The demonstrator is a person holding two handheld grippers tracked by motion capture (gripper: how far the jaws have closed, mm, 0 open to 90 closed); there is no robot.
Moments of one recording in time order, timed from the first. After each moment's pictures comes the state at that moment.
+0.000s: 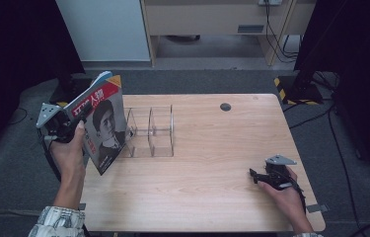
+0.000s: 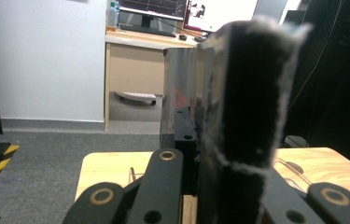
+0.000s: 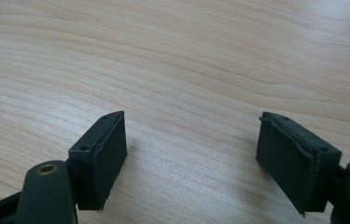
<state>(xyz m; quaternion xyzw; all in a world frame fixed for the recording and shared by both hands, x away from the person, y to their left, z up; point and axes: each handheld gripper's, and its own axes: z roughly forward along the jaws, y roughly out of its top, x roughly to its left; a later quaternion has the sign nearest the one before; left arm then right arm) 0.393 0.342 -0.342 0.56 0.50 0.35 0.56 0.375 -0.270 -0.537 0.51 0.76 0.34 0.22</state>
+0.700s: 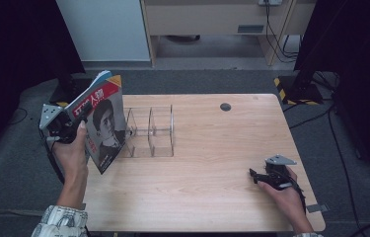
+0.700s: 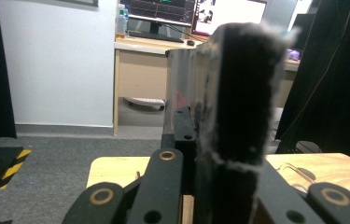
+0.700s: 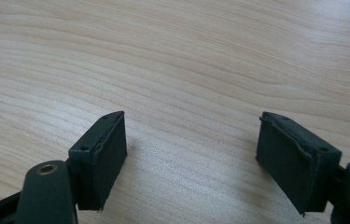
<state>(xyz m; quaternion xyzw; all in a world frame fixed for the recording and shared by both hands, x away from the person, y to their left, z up) 0.393 0.338 -0.345 0.55 0.50 0.37 0.55 0.375 -0.270 -0.537 0.51 0.76 0.34 0.22</state>
